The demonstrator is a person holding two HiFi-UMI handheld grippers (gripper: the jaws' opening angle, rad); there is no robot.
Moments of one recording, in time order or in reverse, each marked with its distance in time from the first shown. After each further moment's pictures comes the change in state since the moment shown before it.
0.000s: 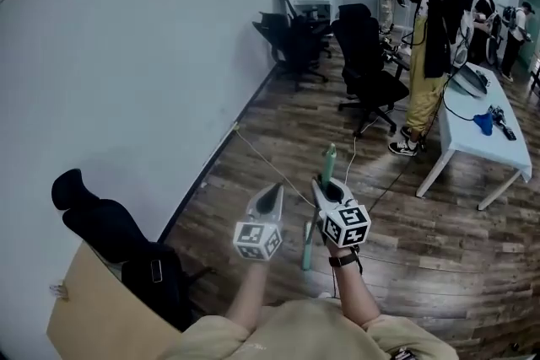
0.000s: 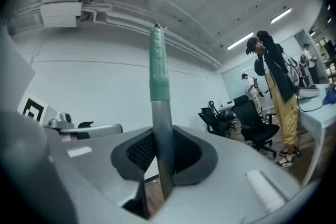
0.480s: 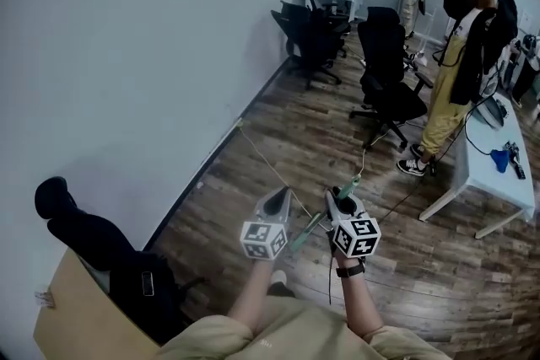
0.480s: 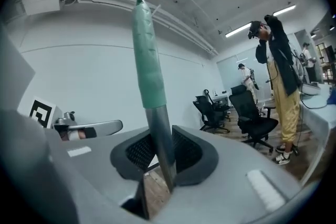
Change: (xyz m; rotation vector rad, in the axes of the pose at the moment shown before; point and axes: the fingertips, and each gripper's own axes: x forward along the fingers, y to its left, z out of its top) left arm 0.122 0.192 -0.044 -0.145 0.038 0.032; right arm 0.193 -0.052 -0.041 0.010 0.150 -0.082
